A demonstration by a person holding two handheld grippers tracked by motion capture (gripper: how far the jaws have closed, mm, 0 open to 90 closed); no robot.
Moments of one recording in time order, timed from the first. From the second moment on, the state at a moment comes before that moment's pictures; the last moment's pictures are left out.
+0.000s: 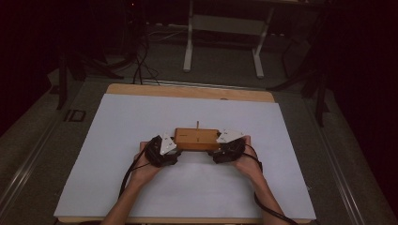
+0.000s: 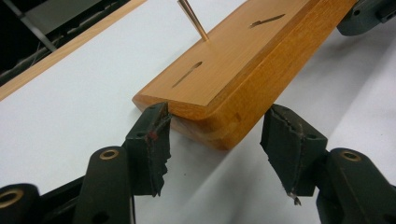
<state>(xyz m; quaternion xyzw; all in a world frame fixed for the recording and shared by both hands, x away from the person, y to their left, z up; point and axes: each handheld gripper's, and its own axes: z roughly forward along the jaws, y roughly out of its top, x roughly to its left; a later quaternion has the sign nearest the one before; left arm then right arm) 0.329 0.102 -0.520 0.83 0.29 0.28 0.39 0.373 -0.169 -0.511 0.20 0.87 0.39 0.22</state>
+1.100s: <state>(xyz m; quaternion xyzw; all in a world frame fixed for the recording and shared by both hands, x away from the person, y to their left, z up) 0.369 0.107 -0.507 0.82 0.29 0.25 0.43 0.400 -0.178 -0.493 0.23 0.86 0.42 0.17</state>
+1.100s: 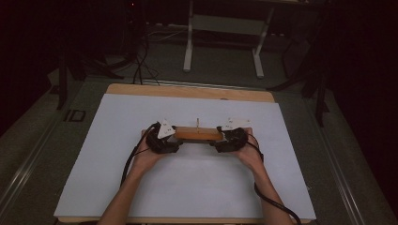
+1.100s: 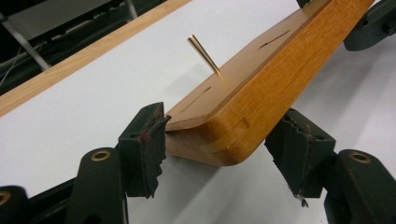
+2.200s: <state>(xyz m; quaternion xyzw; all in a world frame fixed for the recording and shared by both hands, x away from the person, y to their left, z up) 0.404 0.101 -0.511 0.82 0.30 0.25 0.42 0.430 -0.182 -0.492 0.24 0.85 0.44 0.16</state>
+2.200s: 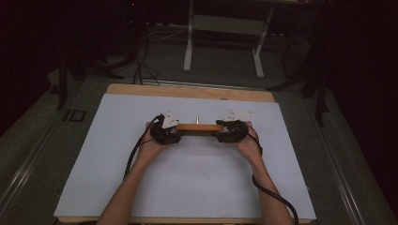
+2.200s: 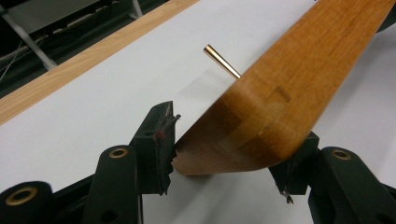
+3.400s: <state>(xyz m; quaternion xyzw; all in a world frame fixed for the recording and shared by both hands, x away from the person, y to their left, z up) 0.411 0.105 -0.516 0.81 0.33 0.21 0.43 0.446 -0.199 -0.509 0.31 0.82 0.48 0.08</state>
